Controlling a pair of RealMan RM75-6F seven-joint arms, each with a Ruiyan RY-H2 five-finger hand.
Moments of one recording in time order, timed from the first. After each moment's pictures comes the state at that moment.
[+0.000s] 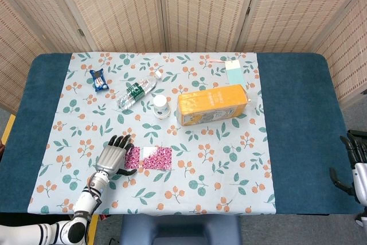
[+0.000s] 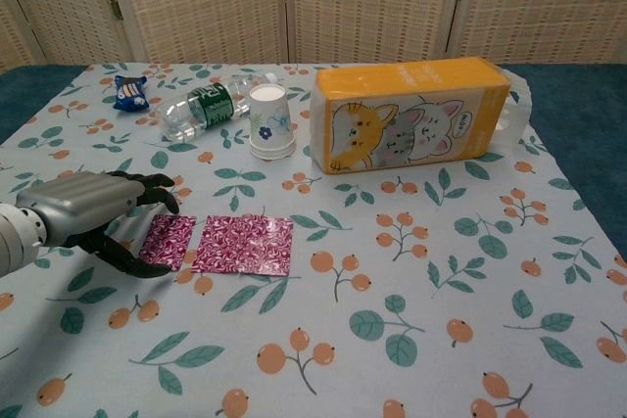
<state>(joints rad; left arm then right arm) -0.62 -1.60 -0.06 -1.52 0.95 1.02 0.64 -0.01 -1.10 0.07 -1.54 -1.46 1.51 0.23</state>
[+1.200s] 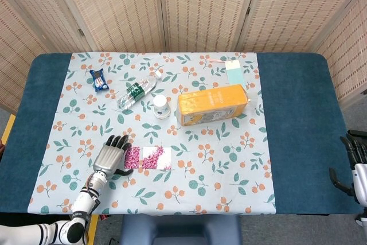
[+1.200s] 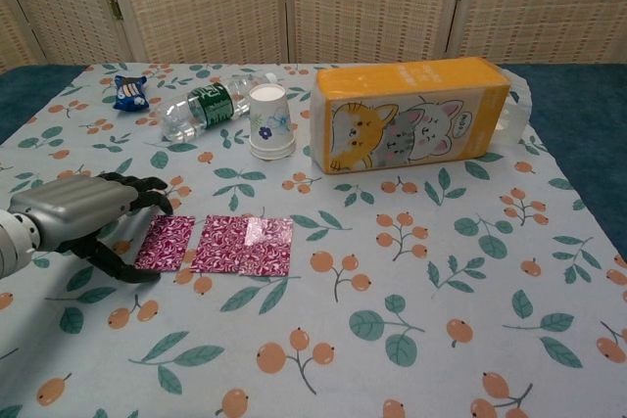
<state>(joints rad) -0.62 -1.61 -0.03 -1.47 0.97 1.03 0.64 -0.02 -1.10 0.07 -1.55 -1.46 1.52 0.21</state>
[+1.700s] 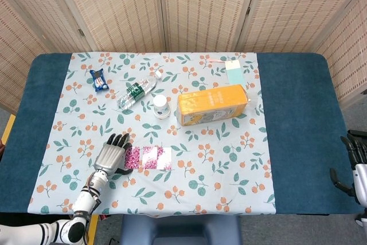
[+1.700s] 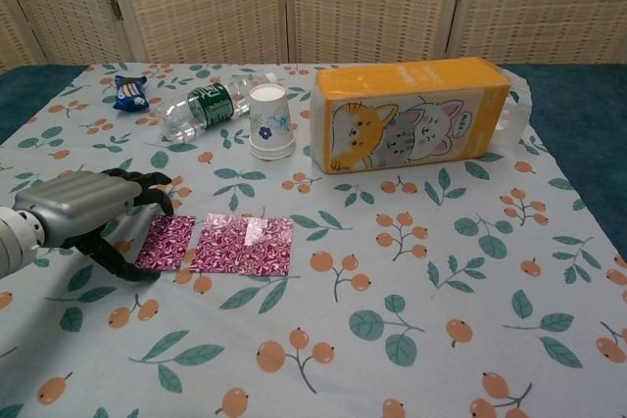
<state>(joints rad) -0.62 -1.62 -0.04 -1.45 1.01 1.03 0.61 -0.02 -1.10 0.07 -1.56 -1.47 1.52 0.21</state>
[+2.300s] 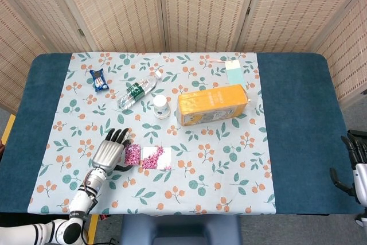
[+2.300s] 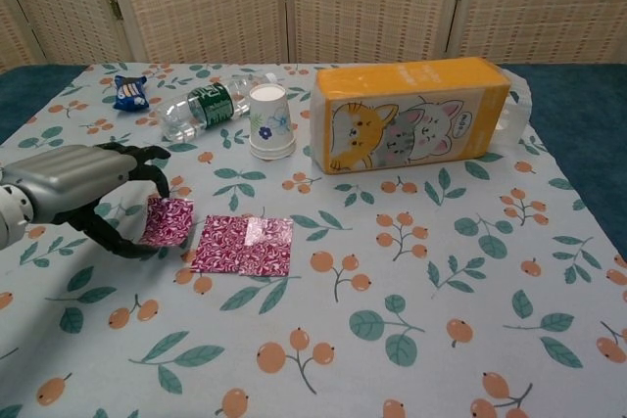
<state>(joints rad) -0.62 -1.55 -0.06 -1.54 1.05 1.07 0.62 -0.02 -1.10 0.07 -1.55 -1.47 1.52 0.22</state>
